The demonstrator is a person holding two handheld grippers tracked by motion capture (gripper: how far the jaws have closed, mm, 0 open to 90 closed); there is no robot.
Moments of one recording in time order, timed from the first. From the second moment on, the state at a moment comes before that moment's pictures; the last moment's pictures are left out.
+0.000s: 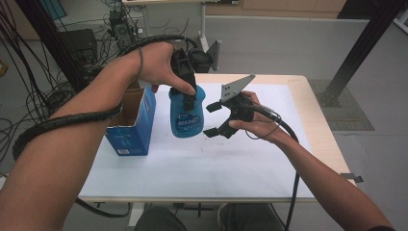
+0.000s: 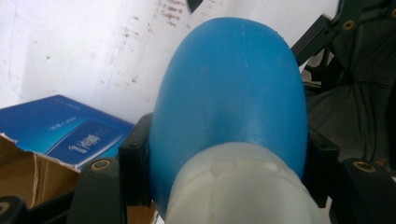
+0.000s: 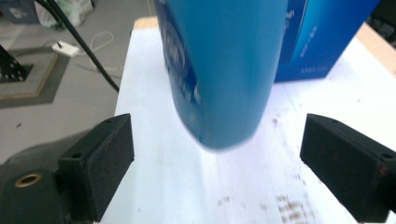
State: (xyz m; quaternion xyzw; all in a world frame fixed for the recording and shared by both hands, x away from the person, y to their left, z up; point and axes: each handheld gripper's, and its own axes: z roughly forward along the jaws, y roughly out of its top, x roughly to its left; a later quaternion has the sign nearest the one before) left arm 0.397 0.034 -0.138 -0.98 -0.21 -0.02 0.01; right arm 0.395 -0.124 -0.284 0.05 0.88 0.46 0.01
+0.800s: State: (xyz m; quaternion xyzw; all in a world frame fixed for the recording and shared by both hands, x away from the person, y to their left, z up) left arm 0.410 0.059 -0.092 -0.94 -0.35 -0.01 0.01; right arm 0.389 -0.160 -0.262 0.07 0.93 0.37 0.02
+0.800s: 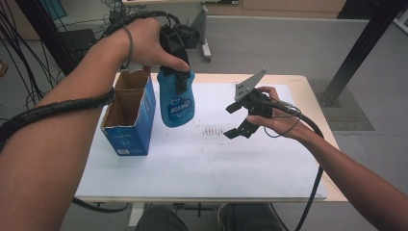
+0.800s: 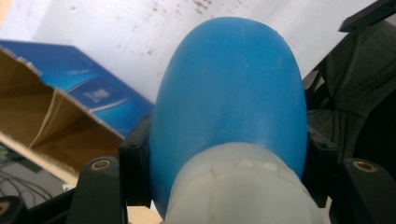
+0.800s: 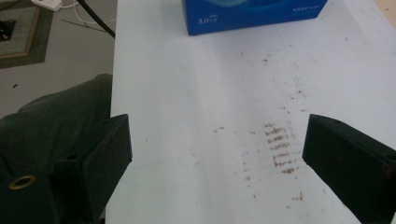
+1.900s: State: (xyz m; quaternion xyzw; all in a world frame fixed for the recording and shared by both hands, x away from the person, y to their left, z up) left arm 0.433 0.159 -0.016 -0.77 -0.63 -0.07 -0.02; right arm 0.397 -0.223 -0.219 0.14 0.95 0.27 0.04
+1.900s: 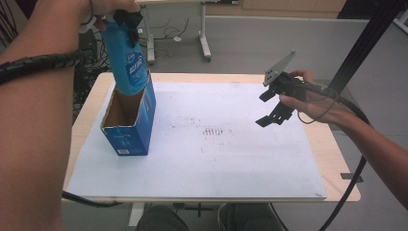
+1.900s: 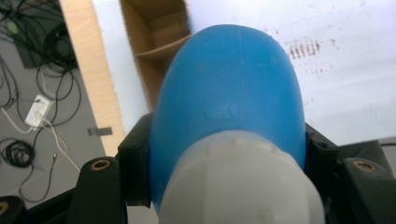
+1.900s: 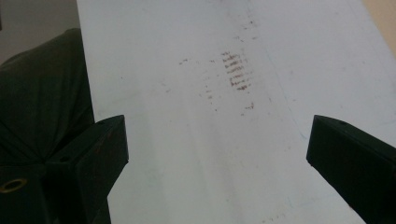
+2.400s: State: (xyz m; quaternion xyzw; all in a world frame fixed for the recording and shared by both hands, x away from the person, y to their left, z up) left arm 0.437 0.191 -0.008 -0.71 -0.70 -0.07 -0.04; right arm 0.396 -0.243 -0.212 0.16 0.95 0.26 0.06
